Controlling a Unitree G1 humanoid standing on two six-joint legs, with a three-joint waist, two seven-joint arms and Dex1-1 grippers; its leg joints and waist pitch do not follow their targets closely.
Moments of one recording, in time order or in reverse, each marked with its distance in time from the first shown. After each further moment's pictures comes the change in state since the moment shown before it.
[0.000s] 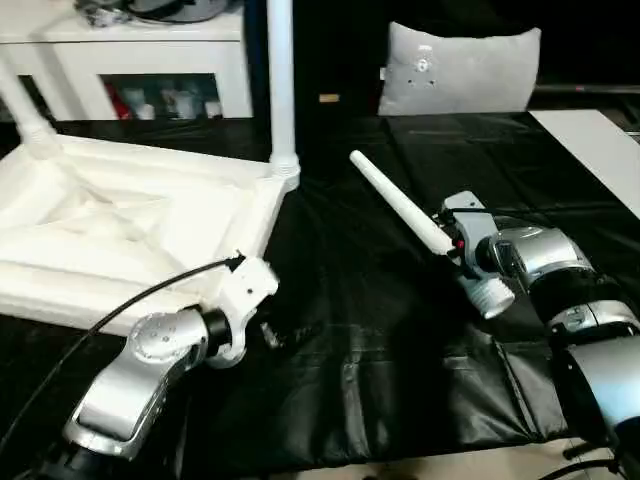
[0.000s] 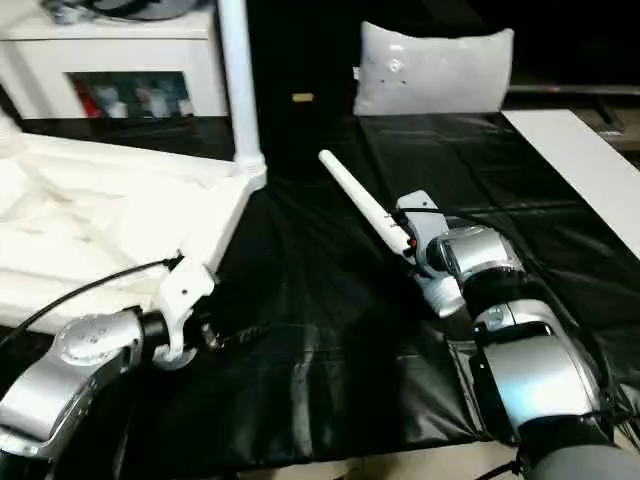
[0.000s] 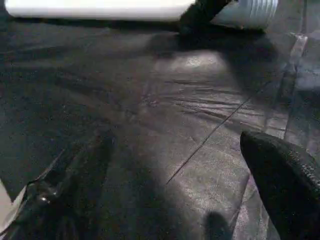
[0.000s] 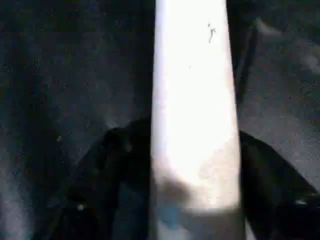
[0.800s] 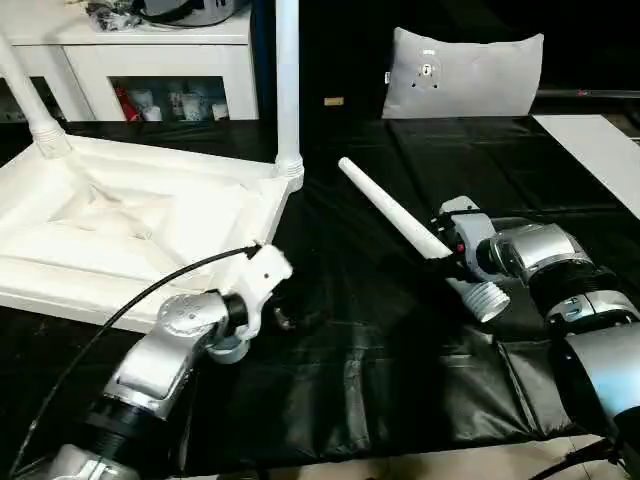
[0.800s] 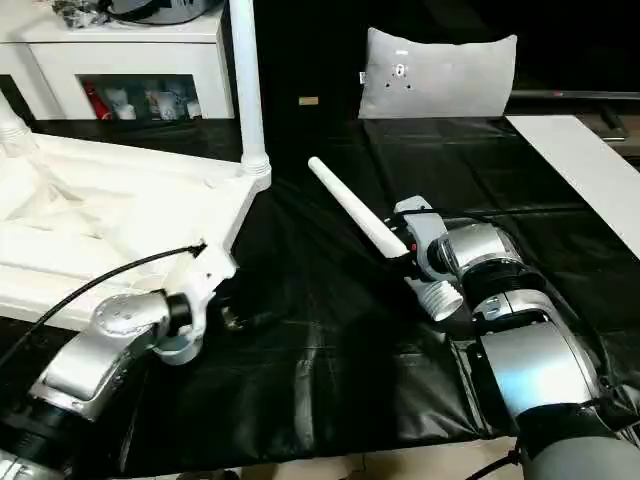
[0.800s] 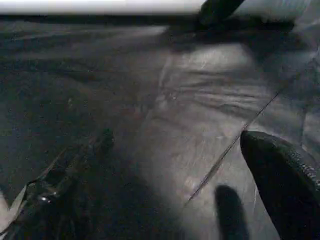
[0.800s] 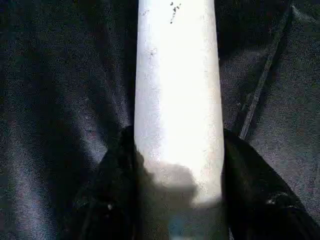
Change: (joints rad) left arm -0.136 -0.036 -0.008 0.350 0.031 -0.196 -0.061; right arm -0.037 0.002 0.021 0.074 -0.039 -0.014 0.079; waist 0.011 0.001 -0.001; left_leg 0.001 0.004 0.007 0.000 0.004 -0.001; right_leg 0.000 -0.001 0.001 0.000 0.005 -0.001
